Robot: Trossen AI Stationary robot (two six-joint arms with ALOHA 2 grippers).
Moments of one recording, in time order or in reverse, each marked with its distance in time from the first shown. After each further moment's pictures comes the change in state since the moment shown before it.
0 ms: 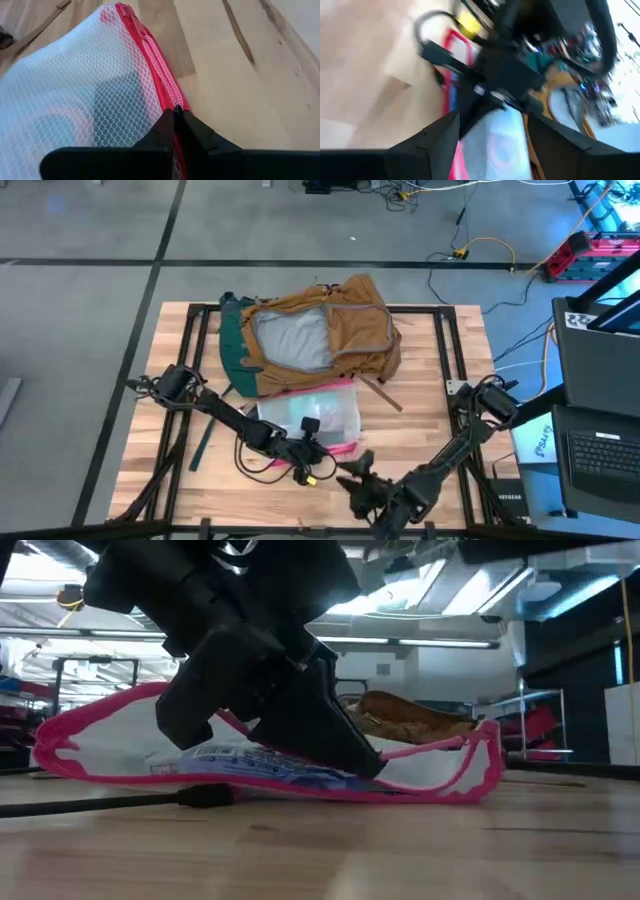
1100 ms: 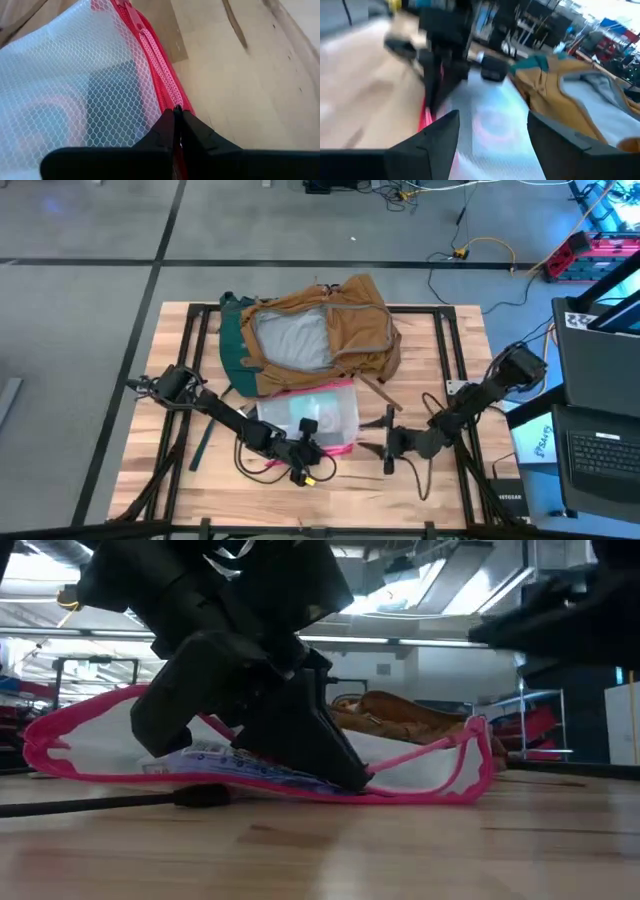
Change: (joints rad) left arm -0.008 -0.001 0.000 -0.051 0.018 -0.022; right arm -0.133 -0.411 -0.981 1.227 -0.266 -0.237
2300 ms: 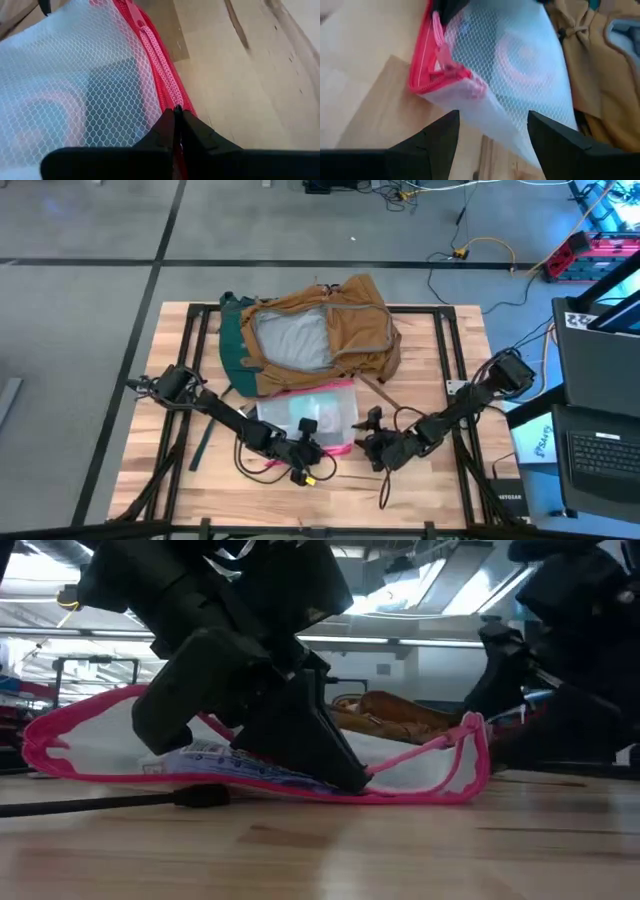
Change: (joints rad) left arm 0.001 0.000 0.000 -0.003 0.002 -0.028; right arm -0.088 0.126 0.231 -0.567 -0.077 0.078
